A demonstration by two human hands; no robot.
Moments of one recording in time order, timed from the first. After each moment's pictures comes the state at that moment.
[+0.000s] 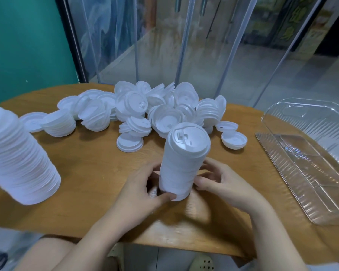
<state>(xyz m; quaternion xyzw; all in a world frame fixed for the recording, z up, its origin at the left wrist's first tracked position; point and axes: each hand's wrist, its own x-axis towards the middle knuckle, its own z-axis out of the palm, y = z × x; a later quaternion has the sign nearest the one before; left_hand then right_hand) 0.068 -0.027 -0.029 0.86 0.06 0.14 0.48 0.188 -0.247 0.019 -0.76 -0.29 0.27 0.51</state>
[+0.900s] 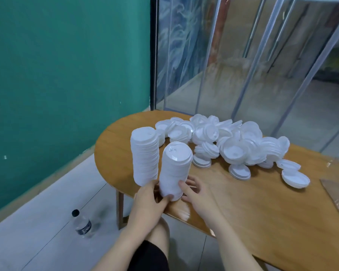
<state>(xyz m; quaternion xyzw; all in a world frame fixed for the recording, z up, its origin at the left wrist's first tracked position) -0.073 0.054 -0.020 0.80 0.33 0.25 0.43 0.063 -0.066 -0.004 -0.70 -0.23 0.28 0.61</state>
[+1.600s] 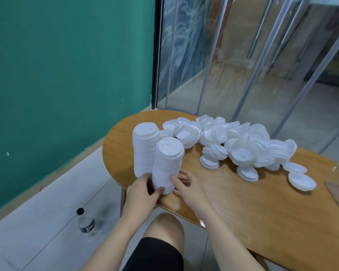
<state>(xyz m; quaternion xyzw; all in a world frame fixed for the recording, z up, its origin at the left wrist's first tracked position) -0.094 0.106 -0.012 0.81 0.36 0.23 0.41 0.042 -0.010 -0.003 -0.69 -0.24 0.29 0.61</state>
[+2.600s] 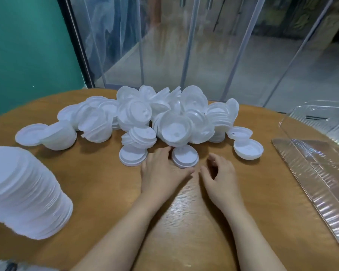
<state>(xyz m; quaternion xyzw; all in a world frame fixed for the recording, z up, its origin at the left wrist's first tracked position) 0.182 -0.031 -0.034 0.91 0.22 0.15 0.33 0.240 -0.196 -0.047 -0.90 -0.16 -0.06 0.40</state>
